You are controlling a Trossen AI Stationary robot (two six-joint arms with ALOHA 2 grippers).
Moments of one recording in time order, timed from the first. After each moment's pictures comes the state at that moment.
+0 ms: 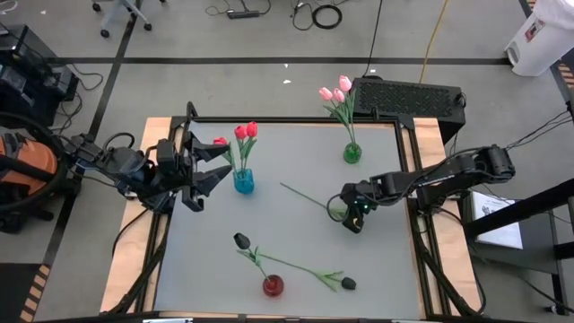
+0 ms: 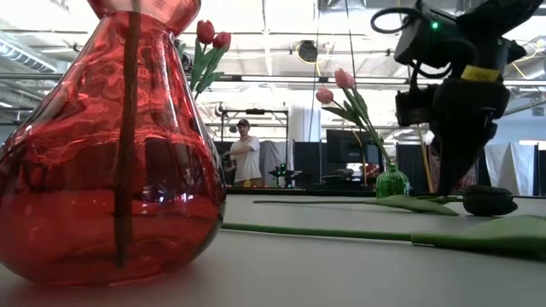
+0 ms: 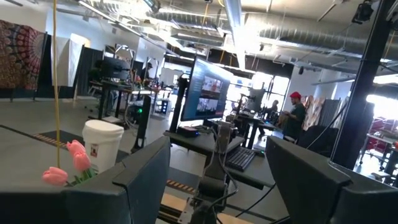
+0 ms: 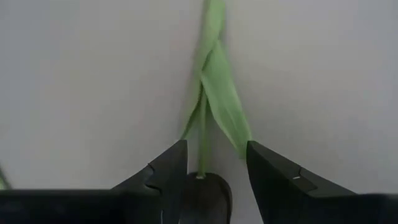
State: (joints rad) left arm -0.45 0.97 1.09 0.21 -0.66 -0.02; right arm 0.07 1.31 0.61 -0.47 -0.06 0.62
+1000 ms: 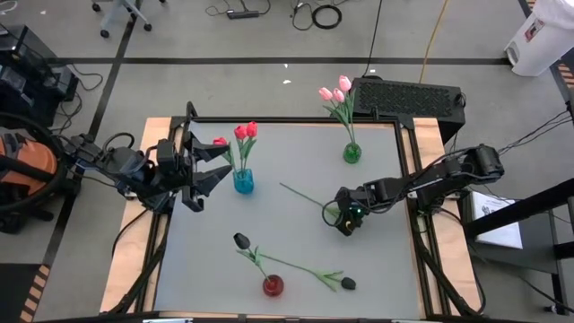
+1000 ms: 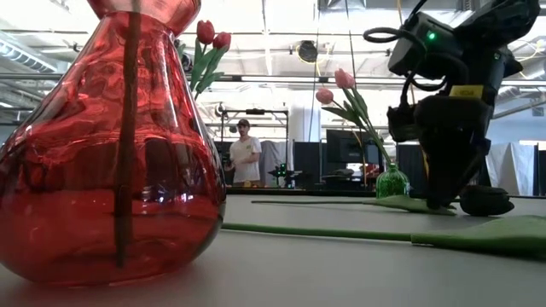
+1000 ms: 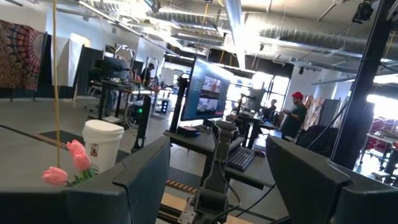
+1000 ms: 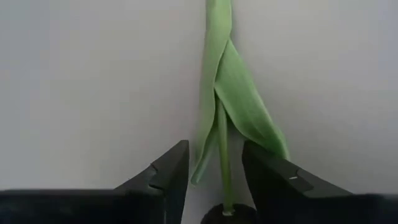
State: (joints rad) left arm -0.44 0.97 1.09 0.21 -0.66 -0.02; right arm 0.11 1.46 0.58 -0.30 -0.04 0.78
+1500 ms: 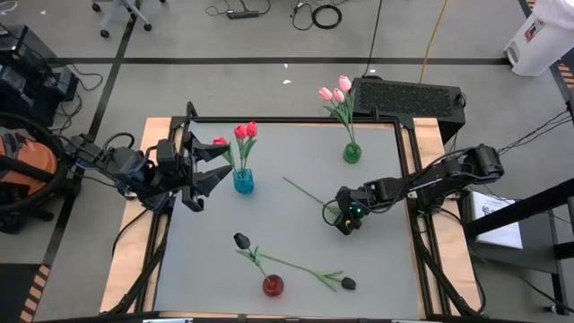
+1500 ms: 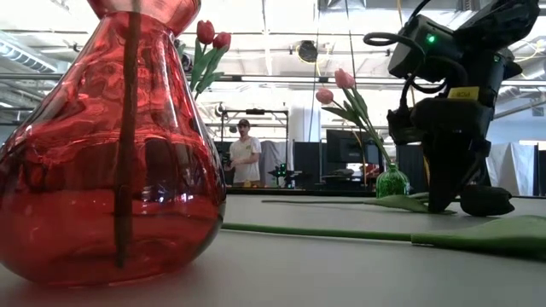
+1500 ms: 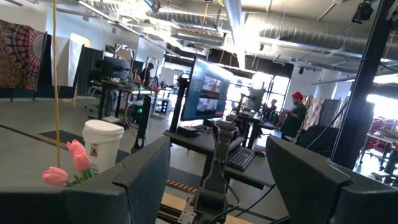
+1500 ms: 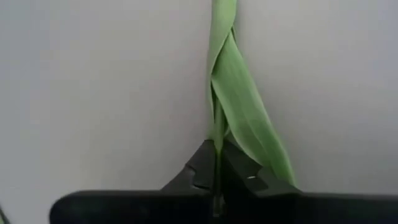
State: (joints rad) left arm -0.45 0.97 1.09 0.21 -0.66 -0.02; right arm 0.11 1.46 0.58 -0.31 -0.06 0.83
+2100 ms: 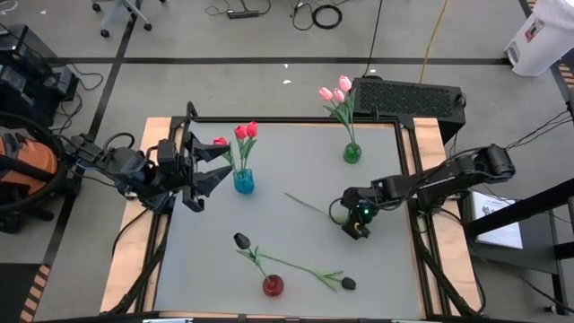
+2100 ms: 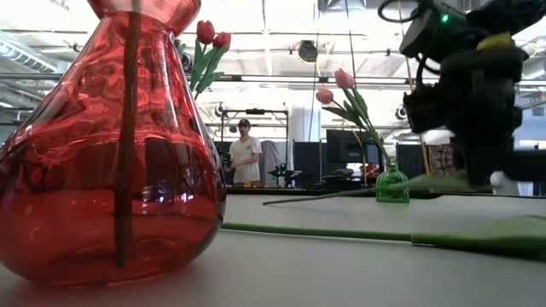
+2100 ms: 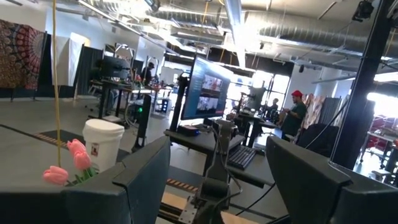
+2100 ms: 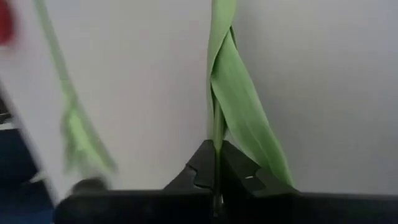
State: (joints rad) left arm -0.45 0.97 1.09 0.21 -0.66 -0.02; right arm 0.11 1.31 0.57 -0.37 -0.30 0.86
